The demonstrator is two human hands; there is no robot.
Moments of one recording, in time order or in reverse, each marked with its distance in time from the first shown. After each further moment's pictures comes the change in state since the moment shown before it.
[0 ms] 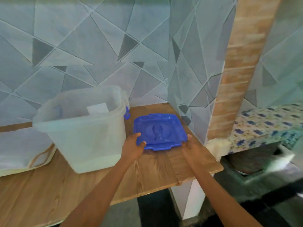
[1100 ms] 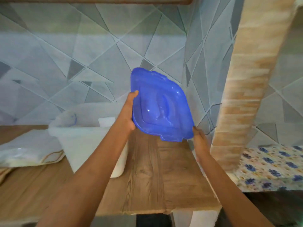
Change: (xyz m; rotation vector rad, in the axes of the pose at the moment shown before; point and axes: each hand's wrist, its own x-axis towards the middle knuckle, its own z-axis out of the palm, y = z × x) left_hand 0.011 0.182 -0.085 -1.197 -0.047 0.201; right_hand 0.081 -0.048 -0.076 0.794 0.092 0.068
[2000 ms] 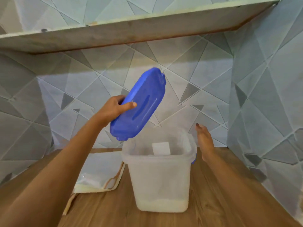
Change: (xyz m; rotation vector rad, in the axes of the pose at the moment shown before) left_hand -0.013 0.220 -0.204 1.091 0.124 0.225; right_hand -0.052 -0.076 0.220 -0.001 -0.208 -0.070
